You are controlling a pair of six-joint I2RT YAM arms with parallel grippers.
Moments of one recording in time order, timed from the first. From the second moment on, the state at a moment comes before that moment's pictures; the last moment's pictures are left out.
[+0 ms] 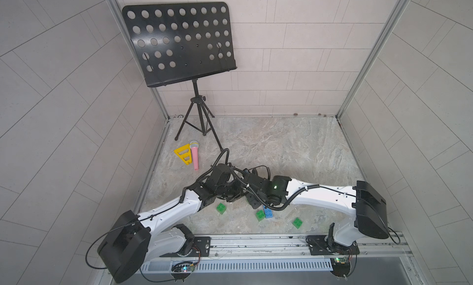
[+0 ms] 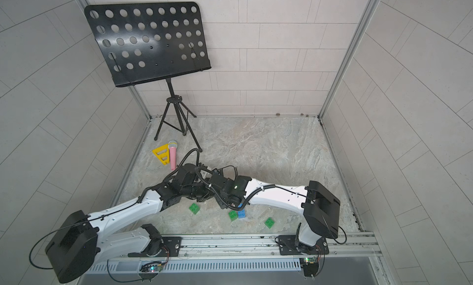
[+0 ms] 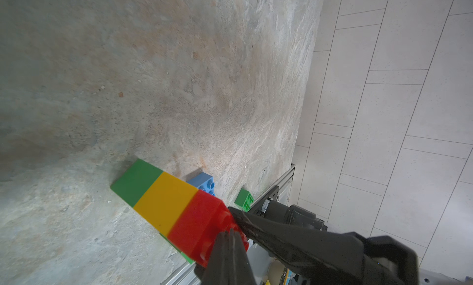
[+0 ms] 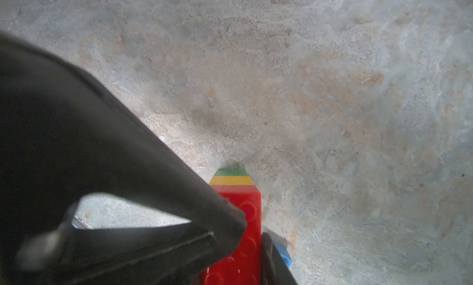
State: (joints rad) left arm -0.69 1.17 0.54 -0.13 0.50 -1.09; right arm 1.12 1.59 1.15 -0.70 0.19 0.48
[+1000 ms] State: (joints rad) left arm -0.69 1.16 0.47 -0.03 0.51 -1.06; right arm 1.14 1.59 1.14 -0.69 0.23 0.50
